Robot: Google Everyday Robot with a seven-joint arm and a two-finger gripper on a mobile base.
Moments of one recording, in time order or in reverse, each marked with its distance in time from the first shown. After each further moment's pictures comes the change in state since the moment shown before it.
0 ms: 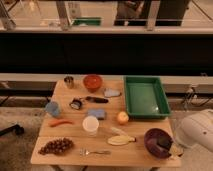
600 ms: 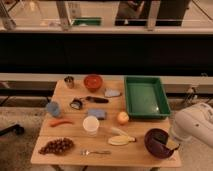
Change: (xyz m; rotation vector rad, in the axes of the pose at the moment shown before) arm -0.027 -0.017 0.006 0.007 -0.002 -0.027
